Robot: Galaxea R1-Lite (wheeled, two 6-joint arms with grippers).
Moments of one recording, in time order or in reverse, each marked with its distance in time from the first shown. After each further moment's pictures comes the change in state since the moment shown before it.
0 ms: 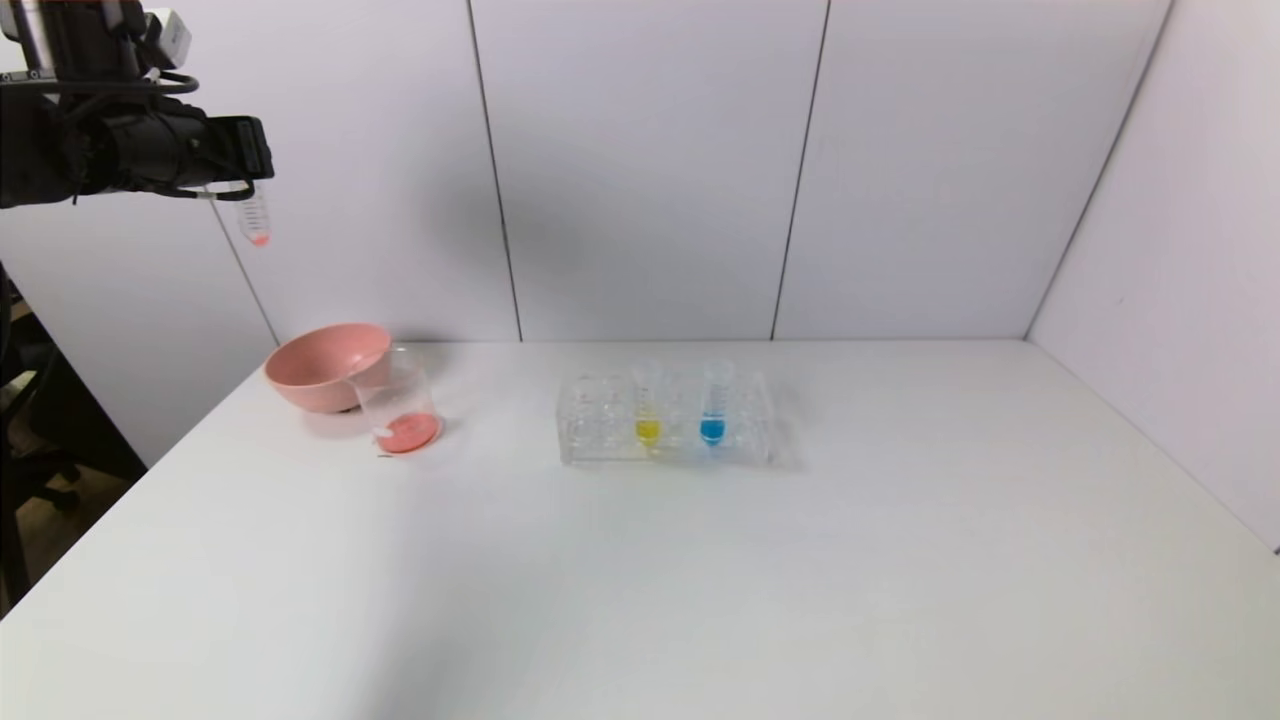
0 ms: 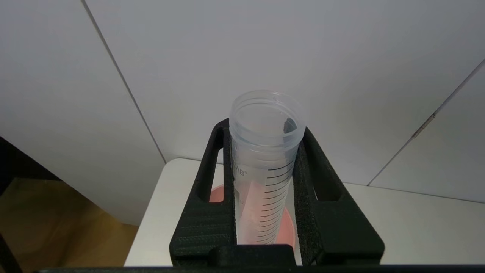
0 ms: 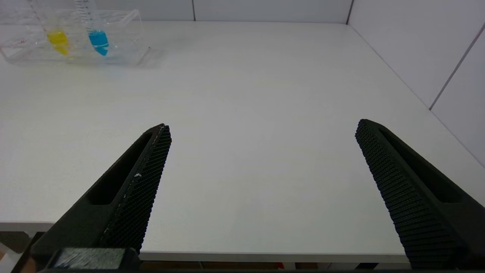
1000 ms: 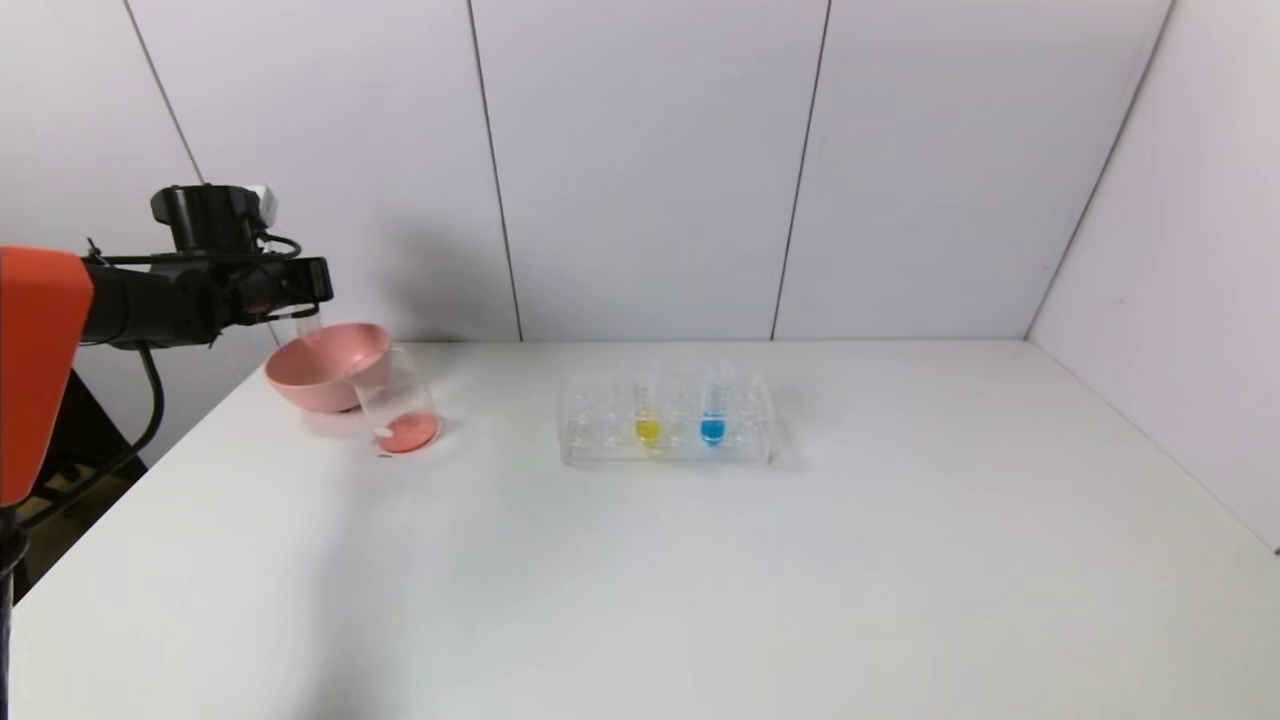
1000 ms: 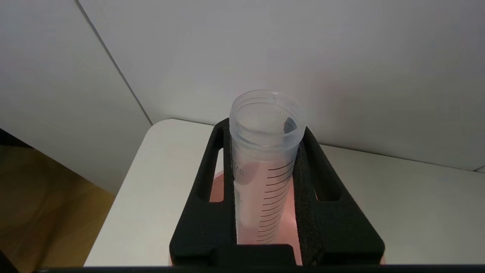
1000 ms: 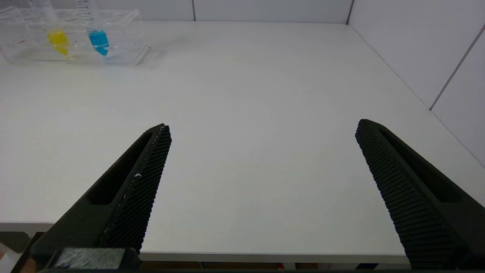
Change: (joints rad) left arm 0.039 0.280 0.198 -0.370 -0.004 0.009; right arm 0.000 0.000 0.000 0.000 0.000 0.000
